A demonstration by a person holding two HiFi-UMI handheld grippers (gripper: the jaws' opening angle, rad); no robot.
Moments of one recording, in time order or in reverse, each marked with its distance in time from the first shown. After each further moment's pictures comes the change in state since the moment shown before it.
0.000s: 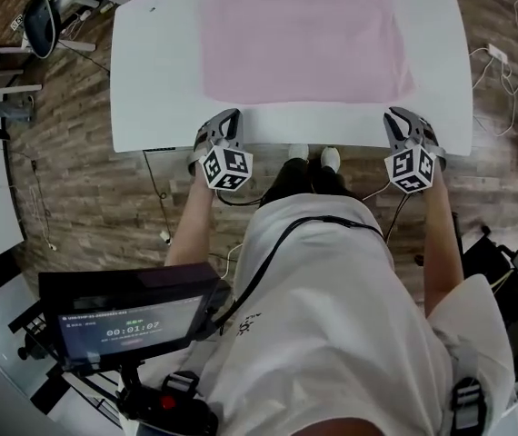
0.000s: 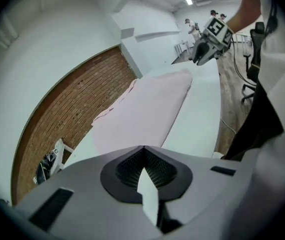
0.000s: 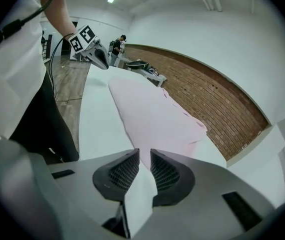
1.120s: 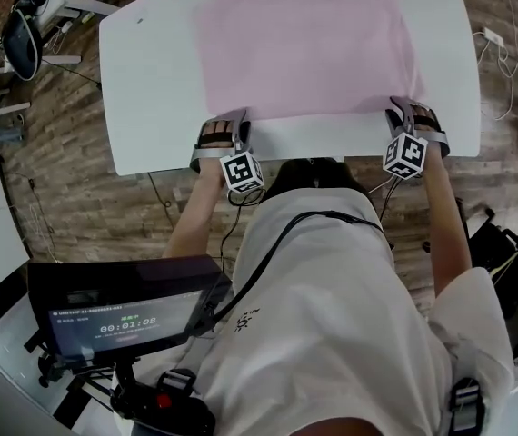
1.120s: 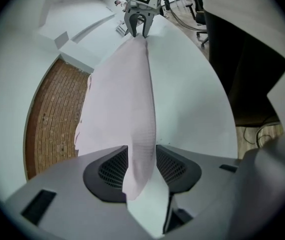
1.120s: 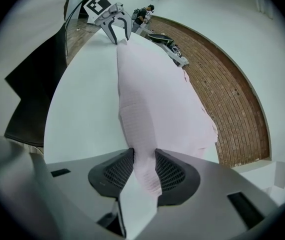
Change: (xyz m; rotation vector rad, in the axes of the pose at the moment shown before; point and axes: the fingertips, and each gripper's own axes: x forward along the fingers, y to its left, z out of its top) left arm 0.064 -0.011 -0.039 0.616 0.138 -0.129; right arm 0.073 0.003 -0.019 -0.304 0.274 0.028
